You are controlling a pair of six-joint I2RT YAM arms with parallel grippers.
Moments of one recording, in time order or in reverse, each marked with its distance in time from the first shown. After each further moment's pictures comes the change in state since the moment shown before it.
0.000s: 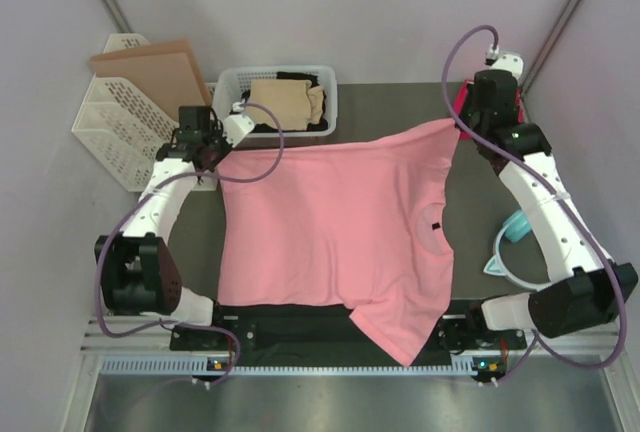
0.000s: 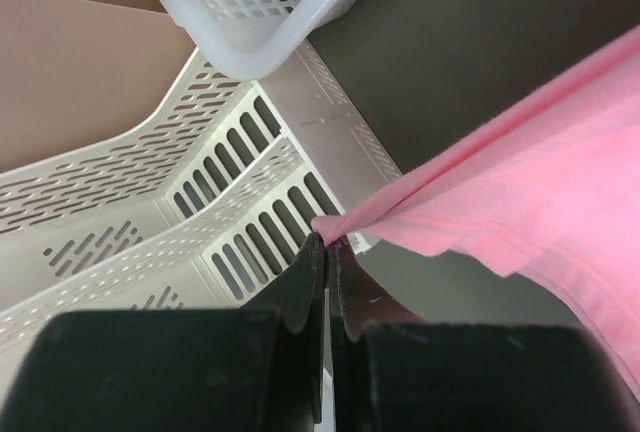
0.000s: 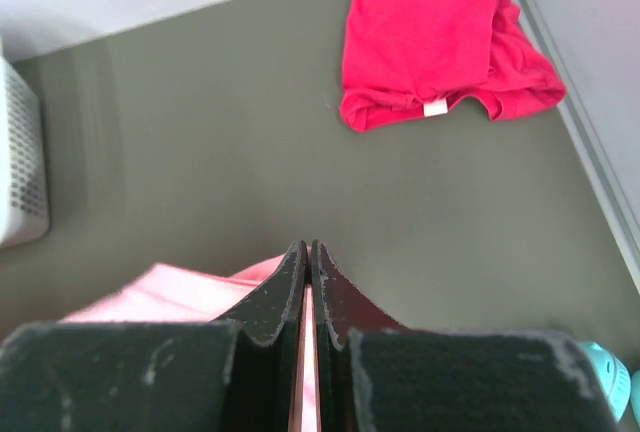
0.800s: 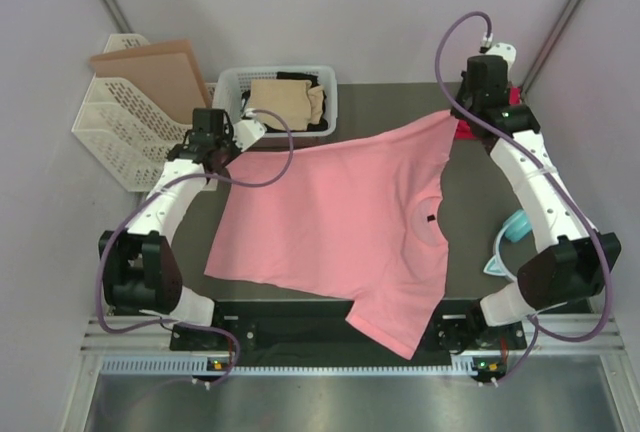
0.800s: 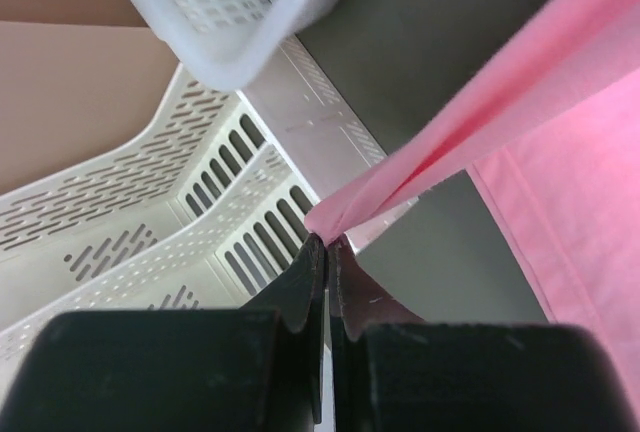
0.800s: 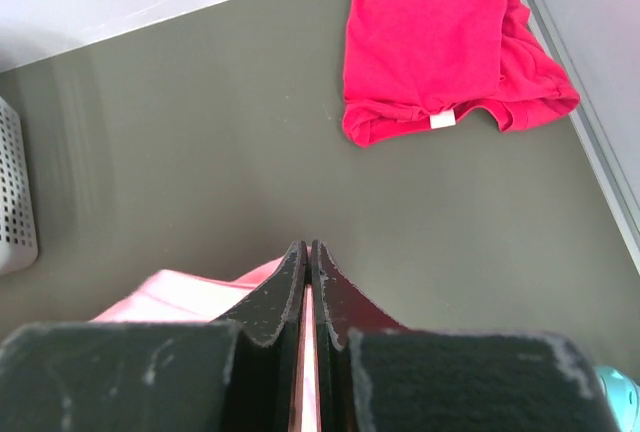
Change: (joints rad) left arm -0.067 0.028 -0.003 0.018 -0.094 0.032; right arm -0.026 0.171 0.121 -0.003 -0.007 0.014
